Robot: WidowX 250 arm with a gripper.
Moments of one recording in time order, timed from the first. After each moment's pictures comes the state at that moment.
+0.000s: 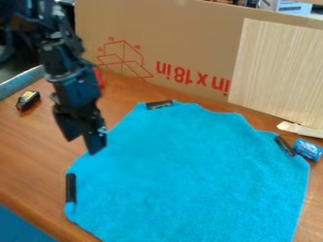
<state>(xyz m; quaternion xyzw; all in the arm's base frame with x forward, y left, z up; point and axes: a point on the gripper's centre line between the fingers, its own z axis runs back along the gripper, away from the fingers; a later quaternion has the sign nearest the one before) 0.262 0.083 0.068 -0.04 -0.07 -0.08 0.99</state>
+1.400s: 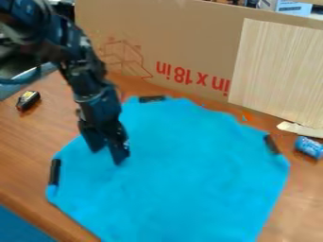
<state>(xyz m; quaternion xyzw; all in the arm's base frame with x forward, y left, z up) 0.280 0.095 0.027 -0.03 -0.06 -0.05 1.00</state>
